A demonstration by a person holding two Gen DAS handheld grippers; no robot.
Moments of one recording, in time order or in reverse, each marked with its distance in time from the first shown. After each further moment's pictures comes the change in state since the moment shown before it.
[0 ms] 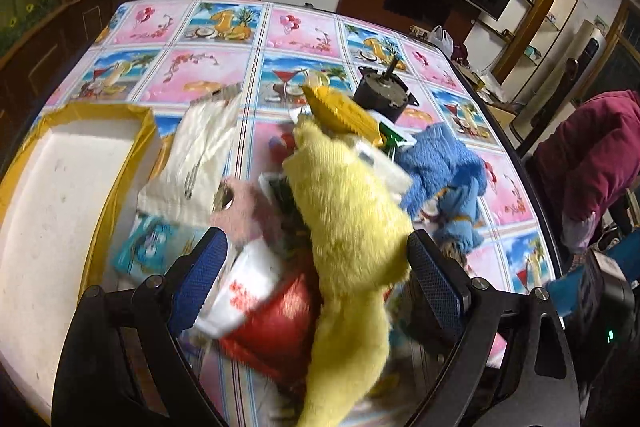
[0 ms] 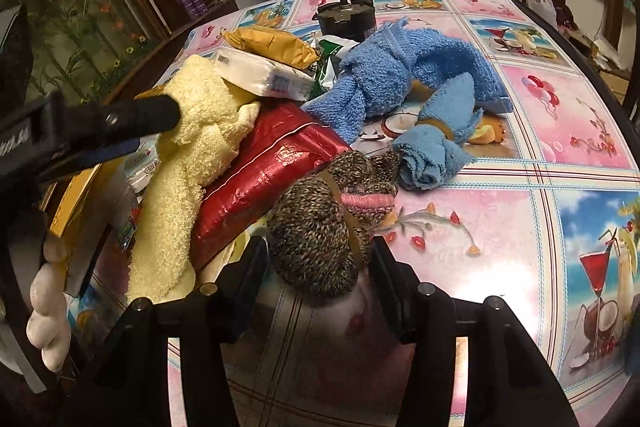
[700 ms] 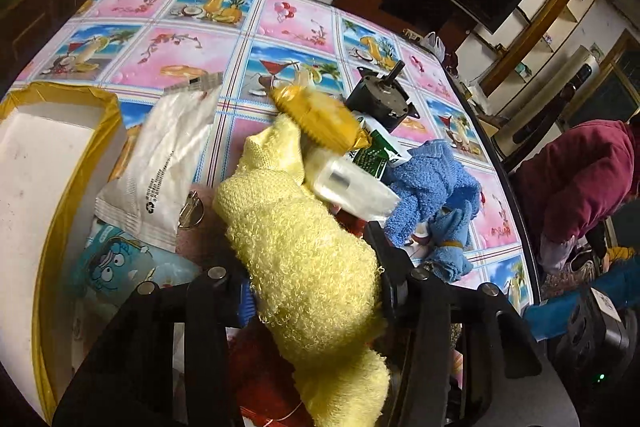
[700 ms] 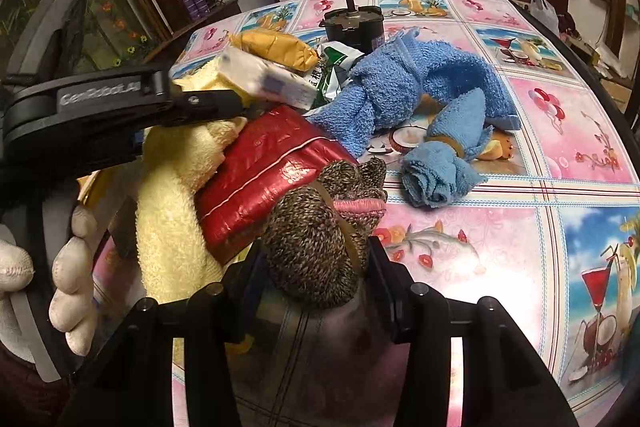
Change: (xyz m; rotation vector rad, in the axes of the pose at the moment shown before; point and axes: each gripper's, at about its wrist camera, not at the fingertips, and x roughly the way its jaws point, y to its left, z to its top) left arm 0.018 0.009 0.009 -0.087 0.017 -0.106; right arm 0.003 0.003 0.006 -0.012 -0.019 -0.001
